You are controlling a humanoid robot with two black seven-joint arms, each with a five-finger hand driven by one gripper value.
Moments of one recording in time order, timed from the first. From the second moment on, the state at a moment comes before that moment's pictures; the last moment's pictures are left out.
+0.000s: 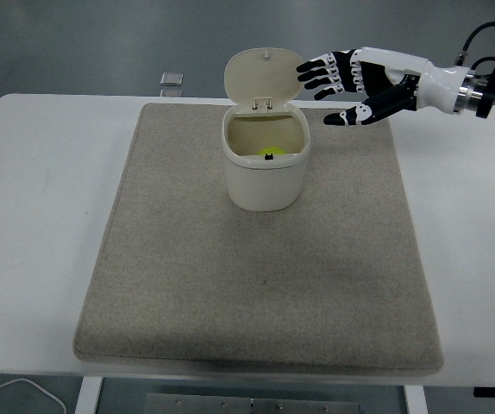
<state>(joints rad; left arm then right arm) 0.05 0.00 -0.04 -0.16 0.00 0.15 -0.13 1.22 -0.46 0.25 0.78 -0.68 0.56 0.44</state>
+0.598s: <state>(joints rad) 0.05 0.00 -0.04 -0.16 0.00 0.15 -0.13 1.09 -0.42 0.25 0.69 -0.28 0.43 0.35</state>
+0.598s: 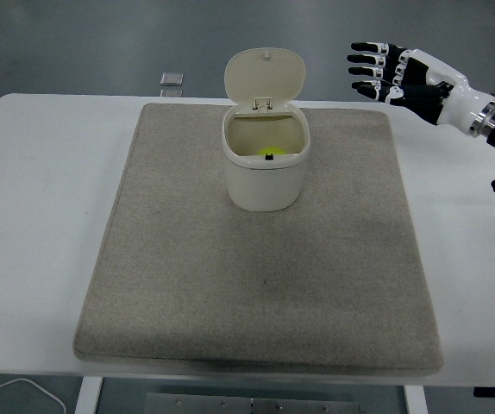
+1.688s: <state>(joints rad) 0.05 0.00 -0.04 -0.16 0.00 0.15 -0.13 1.06 -0.36 0.25 0.69 0.05 0.21 0.12</state>
